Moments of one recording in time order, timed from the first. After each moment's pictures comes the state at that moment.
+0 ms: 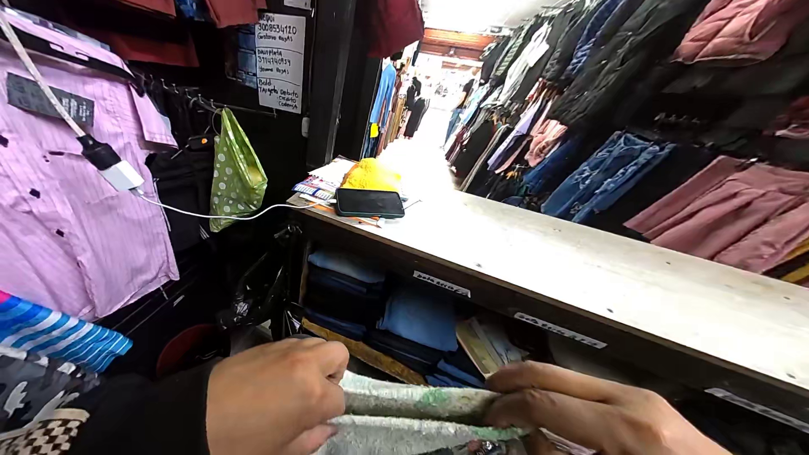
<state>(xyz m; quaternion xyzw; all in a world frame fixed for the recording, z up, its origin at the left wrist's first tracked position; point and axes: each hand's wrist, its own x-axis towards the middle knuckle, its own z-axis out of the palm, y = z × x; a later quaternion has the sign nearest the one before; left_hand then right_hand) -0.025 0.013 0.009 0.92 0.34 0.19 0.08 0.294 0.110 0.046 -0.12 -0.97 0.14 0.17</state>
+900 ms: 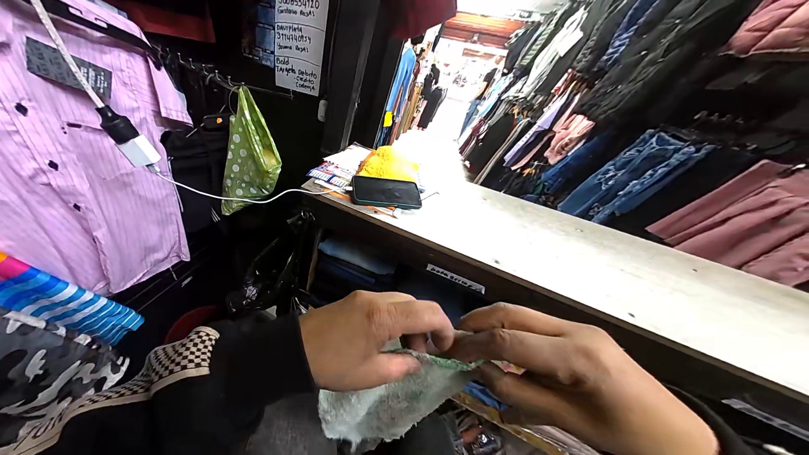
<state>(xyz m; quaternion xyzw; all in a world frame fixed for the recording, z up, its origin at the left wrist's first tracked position) 0.005 0.062 0.008 0.84 0.29 0.41 0.19 0.262 0.160 0.023 -0.03 -0.97 0.13 0.22</state>
